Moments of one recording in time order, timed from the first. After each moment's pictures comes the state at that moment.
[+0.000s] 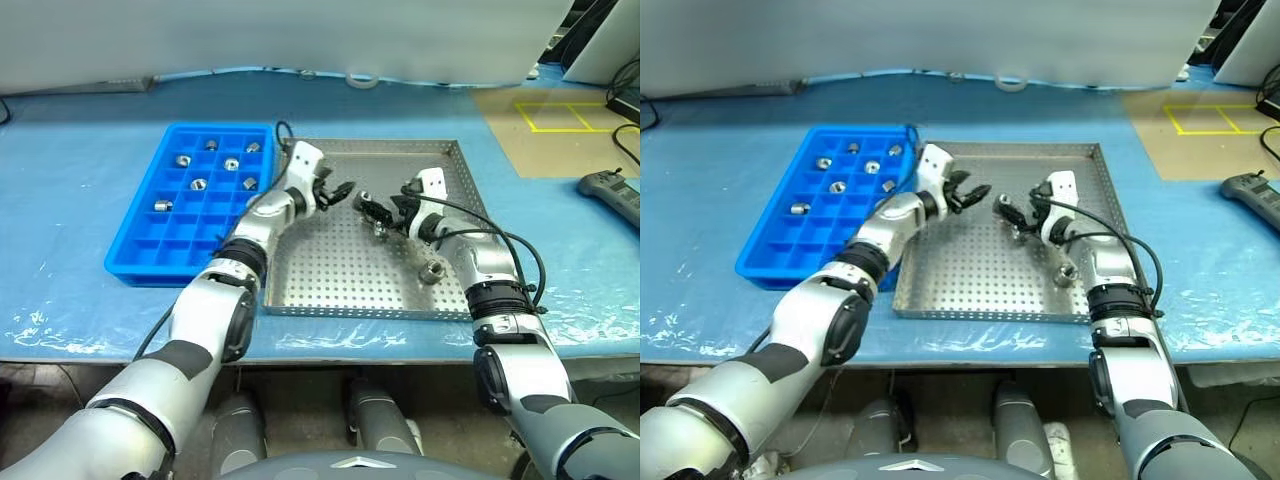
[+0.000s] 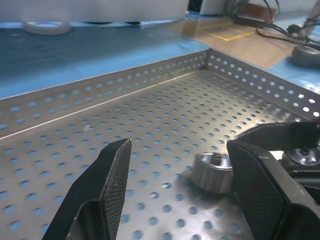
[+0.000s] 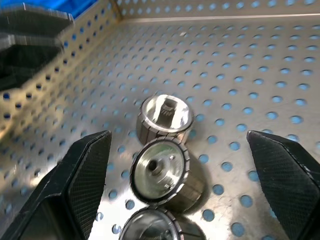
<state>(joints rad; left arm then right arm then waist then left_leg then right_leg) -1.08 0.05 0.08 1.14 -0.07 -0.09 -0.61 -0.71 -0.34 -0.05 0.57 0.25 0.42 0.61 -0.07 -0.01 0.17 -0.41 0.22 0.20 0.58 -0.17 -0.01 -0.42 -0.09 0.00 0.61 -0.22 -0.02</state>
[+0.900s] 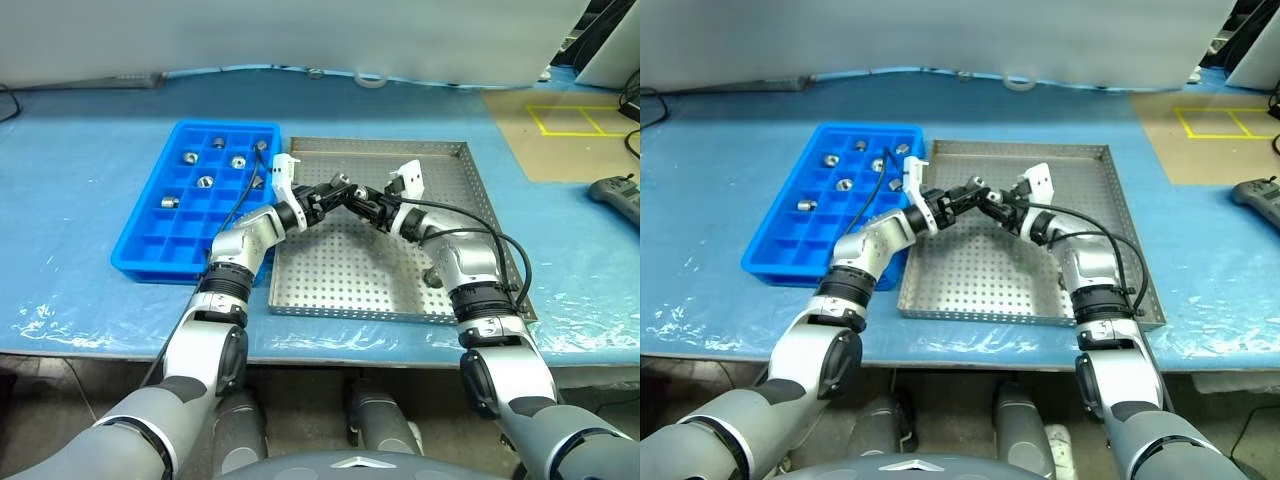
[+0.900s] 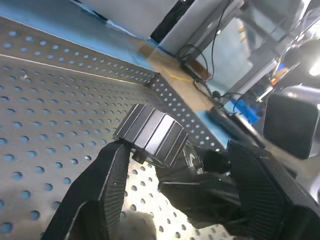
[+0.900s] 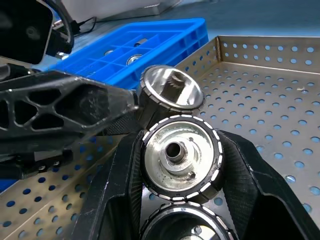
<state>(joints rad) -0.86 0.00 0.19 0.67 -0.46 0.51 -0.76 -0.69 -0.25 -0.06 0.47 0.31 0.35 0.77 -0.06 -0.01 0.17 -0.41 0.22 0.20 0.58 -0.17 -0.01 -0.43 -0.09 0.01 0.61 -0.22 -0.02</state>
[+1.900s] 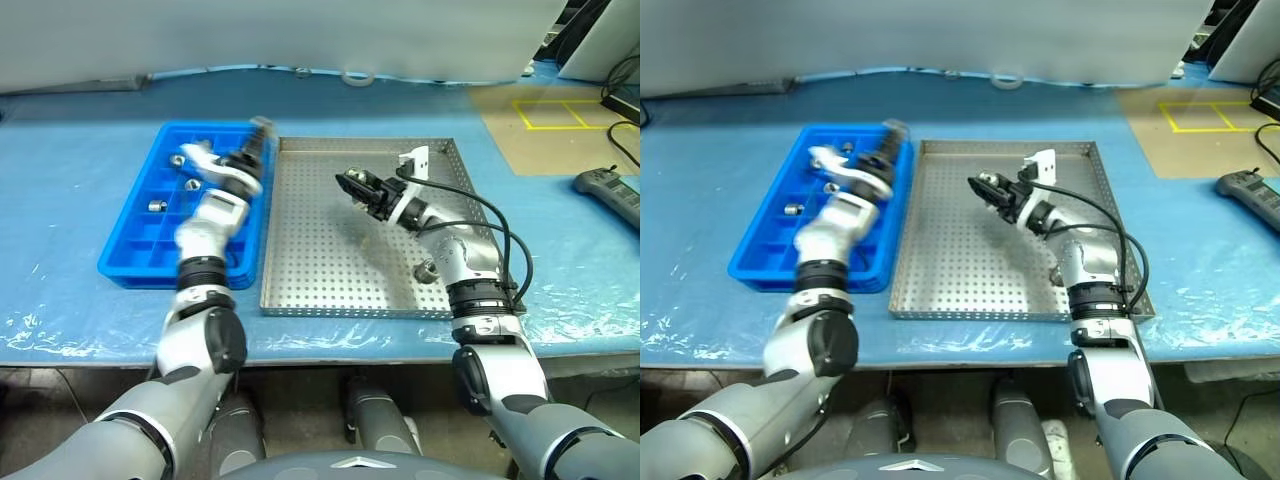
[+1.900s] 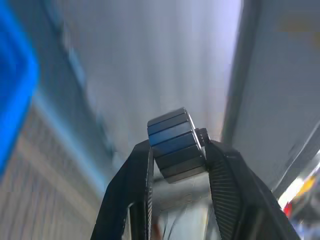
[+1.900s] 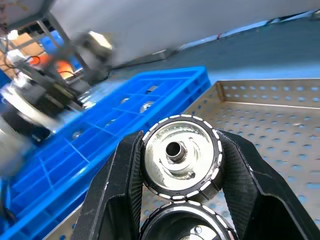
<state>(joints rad) -0.86 0.06 0.72 0.45 -1.01 0.51 -0.33 -0.73 -0.22 -0.13 0.46 0.43 0.40 0.77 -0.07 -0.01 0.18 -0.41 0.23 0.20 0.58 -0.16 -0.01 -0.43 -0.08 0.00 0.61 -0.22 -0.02</state>
